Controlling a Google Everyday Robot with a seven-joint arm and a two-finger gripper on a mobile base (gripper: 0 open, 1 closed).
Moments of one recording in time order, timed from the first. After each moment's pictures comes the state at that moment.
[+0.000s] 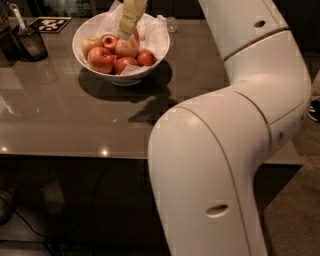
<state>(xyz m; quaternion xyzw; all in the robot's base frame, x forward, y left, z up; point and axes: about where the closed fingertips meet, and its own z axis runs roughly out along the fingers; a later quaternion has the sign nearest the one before) 0.714 0.040 1.033 -0.59 0.77 0.01 0.26</state>
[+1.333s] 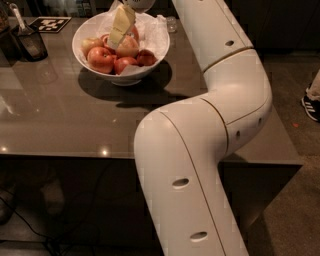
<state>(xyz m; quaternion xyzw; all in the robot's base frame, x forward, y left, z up) 0.759 0.071 0.985 -0.55 0.79 0.06 0.27</state>
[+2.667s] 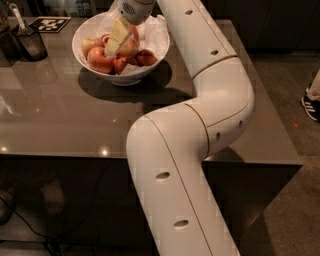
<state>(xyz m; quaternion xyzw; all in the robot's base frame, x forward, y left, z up) 0.776 0.079 0.947 -0.53 0.81 0.07 0.25</state>
